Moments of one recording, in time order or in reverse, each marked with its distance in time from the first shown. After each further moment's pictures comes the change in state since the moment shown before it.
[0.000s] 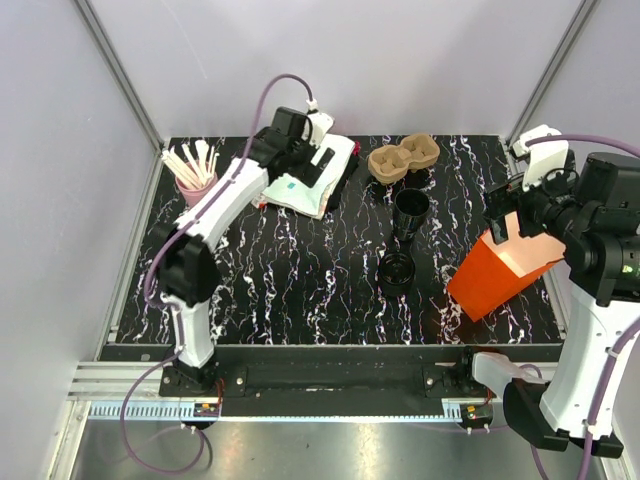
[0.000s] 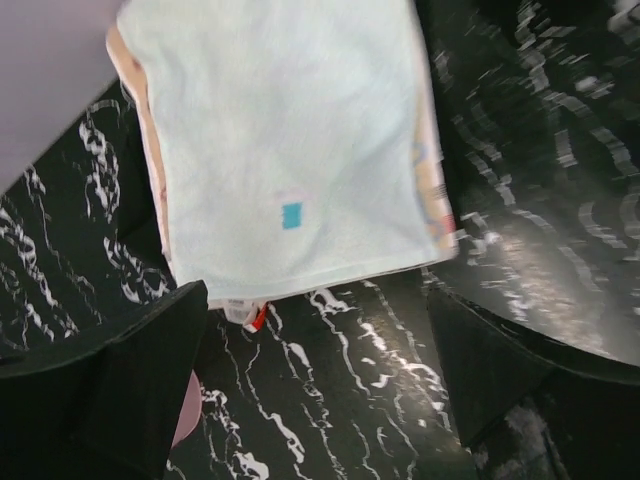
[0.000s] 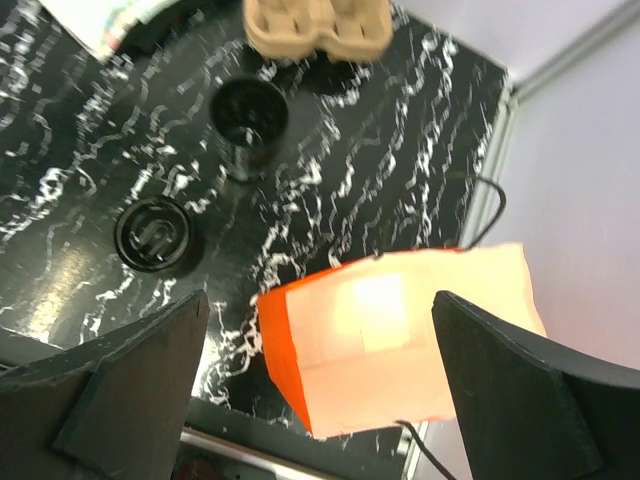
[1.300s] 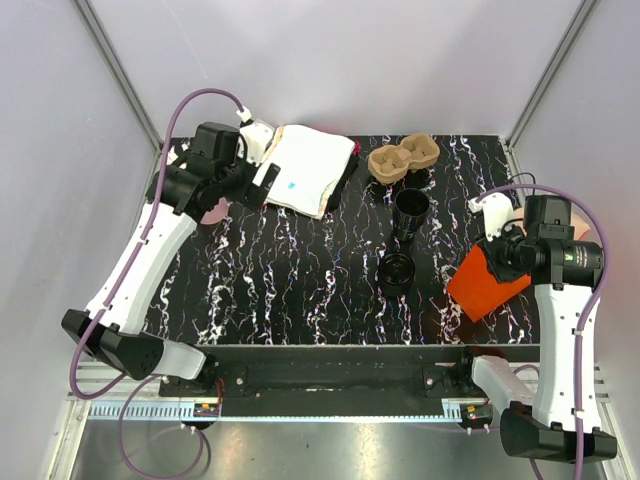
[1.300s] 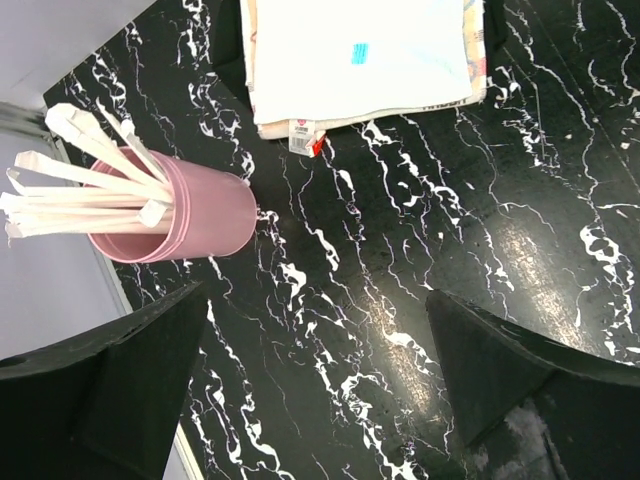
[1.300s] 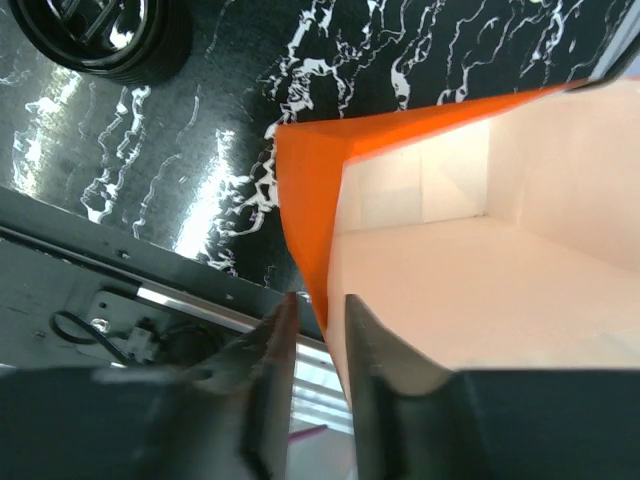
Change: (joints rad) left arm 0.058 -0.586 -0.230 -0.311 -0.027 -0.038; right arm 0.000 -0.158 -0.615 0.001 0.147 -0.135
